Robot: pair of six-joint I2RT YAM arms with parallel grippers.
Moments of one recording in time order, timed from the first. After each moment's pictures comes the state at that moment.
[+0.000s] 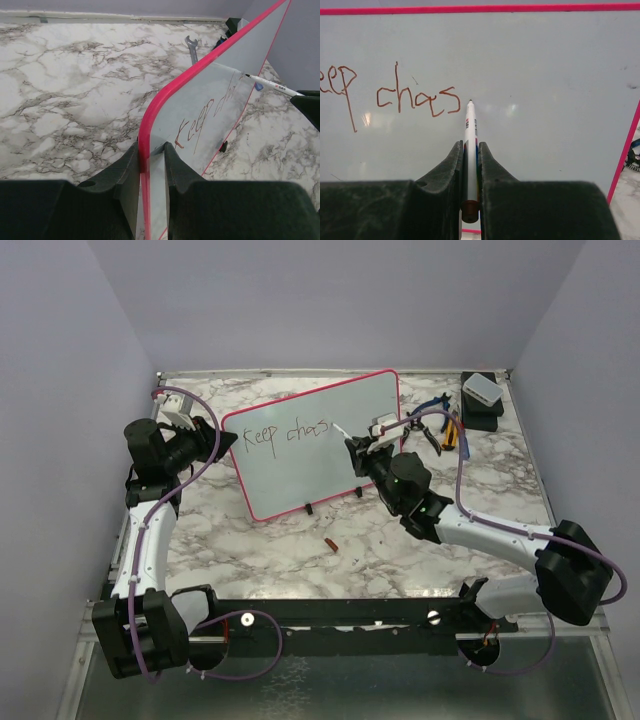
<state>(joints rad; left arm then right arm) 0.18 1.08 0.81 0.06 0.77 -0.25 0.84 1.33 0.75 0.60 0.39 0.02</state>
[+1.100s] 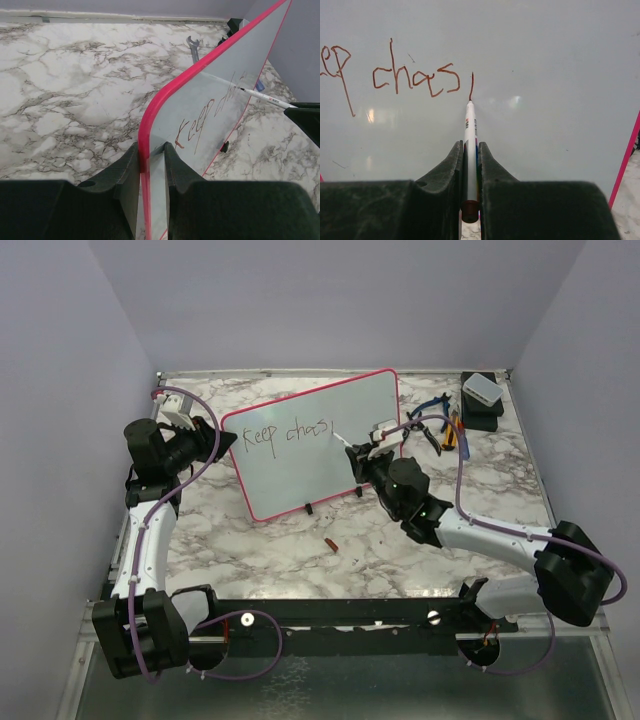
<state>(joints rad) 0.18 1.08 0.81 0.05 0.77 -0.25 0.84 1.33 0.71 0.60 0.40 0.08</state>
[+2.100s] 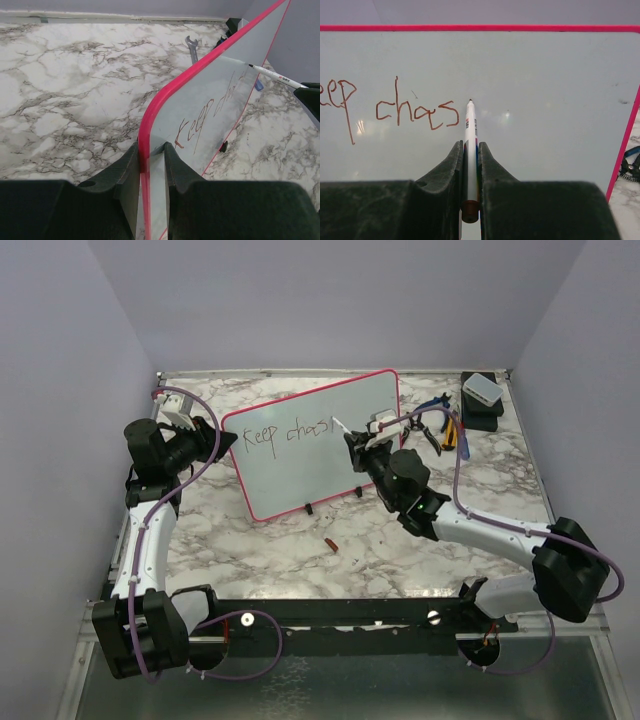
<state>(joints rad) 0.18 1.08 0.81 0.05 0.77 -0.25 0.84 1.35 0.78 0.62 0.41 -0.01</state>
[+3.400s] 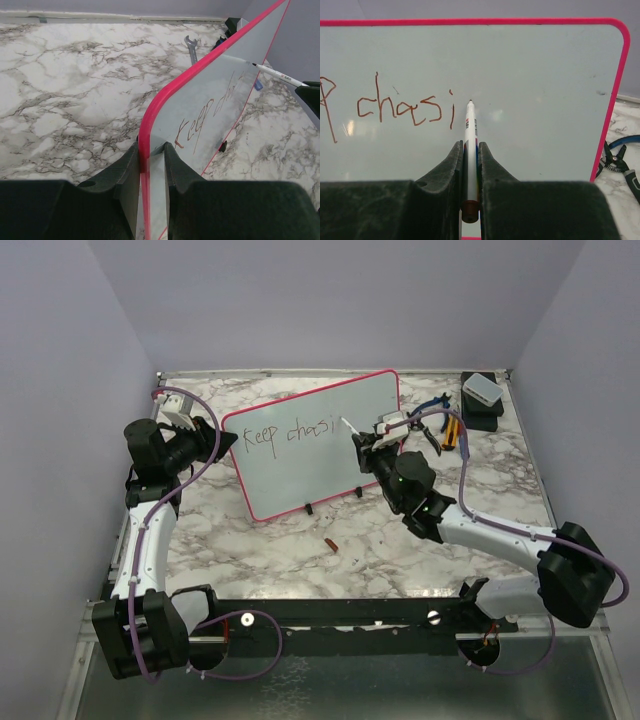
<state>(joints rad) 0.18 1.08 0.81 0.05 0.77 -0.25 0.82 1.31 0.75 0.63 0.43 -0.02</state>
